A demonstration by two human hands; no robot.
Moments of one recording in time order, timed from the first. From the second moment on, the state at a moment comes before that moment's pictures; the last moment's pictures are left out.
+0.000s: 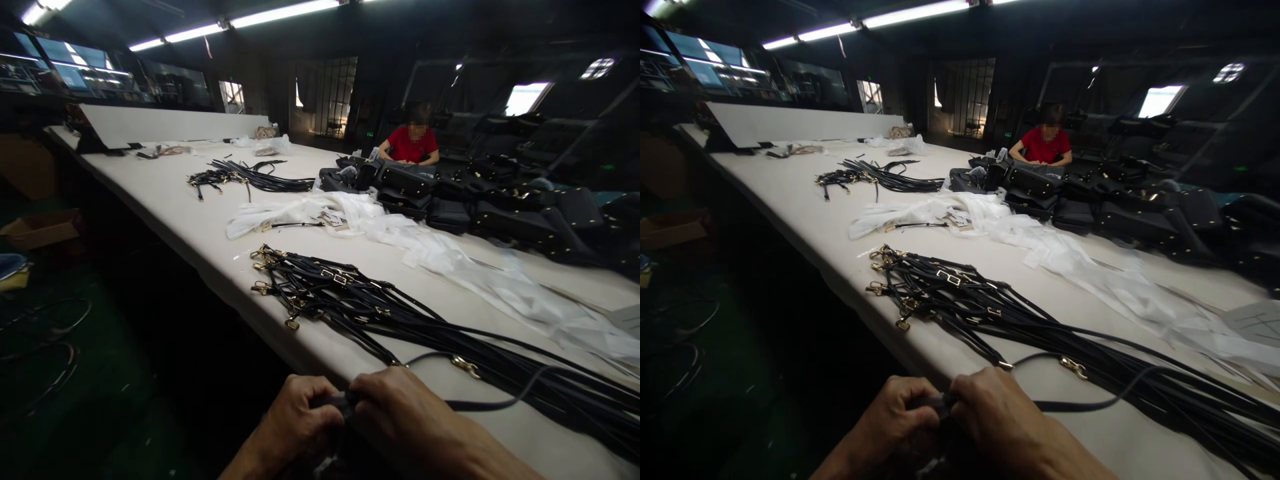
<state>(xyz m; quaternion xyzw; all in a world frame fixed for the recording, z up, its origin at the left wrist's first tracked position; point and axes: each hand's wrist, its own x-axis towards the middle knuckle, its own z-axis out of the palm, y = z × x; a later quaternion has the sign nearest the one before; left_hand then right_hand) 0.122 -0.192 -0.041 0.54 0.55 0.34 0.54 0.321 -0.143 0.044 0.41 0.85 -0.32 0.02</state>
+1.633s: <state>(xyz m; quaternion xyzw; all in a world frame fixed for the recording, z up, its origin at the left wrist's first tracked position) 0.138 -0.171 -0.004 0.63 0.44 0.41 0.48 0.343 -0.122 0.079 0.43 0.80 -0.40 -0.03</state>
